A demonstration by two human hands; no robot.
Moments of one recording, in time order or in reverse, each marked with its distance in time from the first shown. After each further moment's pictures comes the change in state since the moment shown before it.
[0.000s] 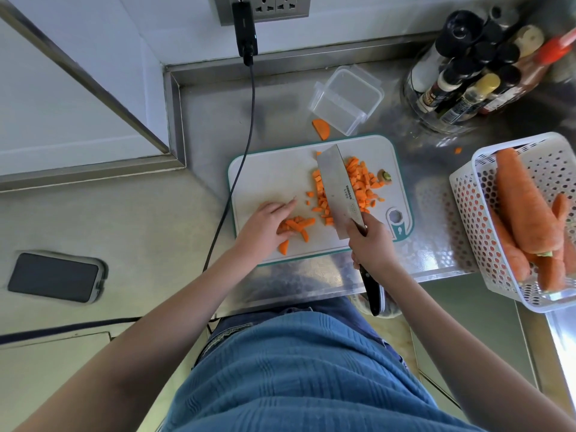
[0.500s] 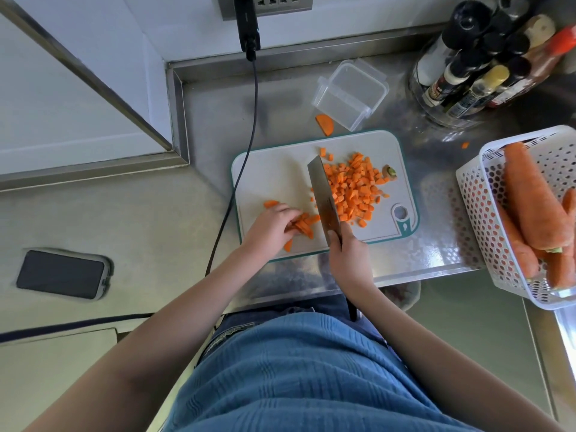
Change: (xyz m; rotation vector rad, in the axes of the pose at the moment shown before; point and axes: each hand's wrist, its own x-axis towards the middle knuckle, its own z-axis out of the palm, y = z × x) left_hand 0.001 0.012 0.002 -0.101 -0.044 -0.063; right_hand -0.019 0.013 0.049 -0.268 0.066 -0.104
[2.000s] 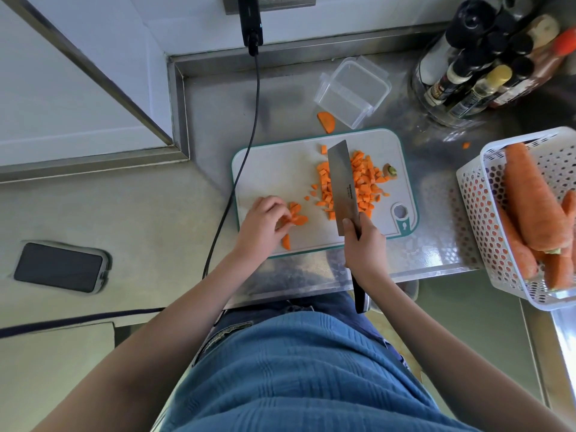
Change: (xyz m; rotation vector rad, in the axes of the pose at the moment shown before) left_hand -0.012 -0.012 0.002 0.080 0.319 0.086; right_hand 0.008 0.002 -0.024 0.140 0.100 0.001
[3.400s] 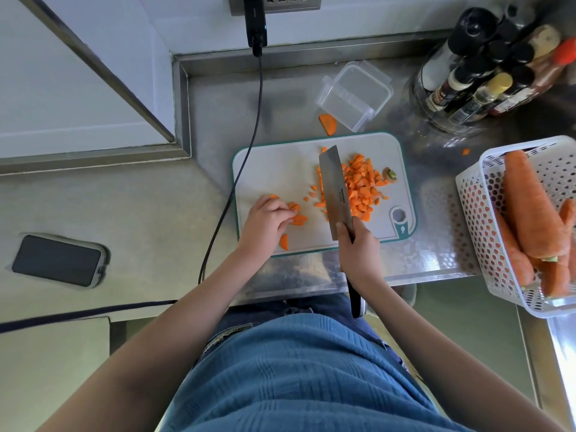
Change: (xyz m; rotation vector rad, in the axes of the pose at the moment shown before) left_hand 0.002 0.004 0.005 0.048 -0.049 0.021; right_hand -0.002 -0.001 0.003 -0.005 -0.056 0.013
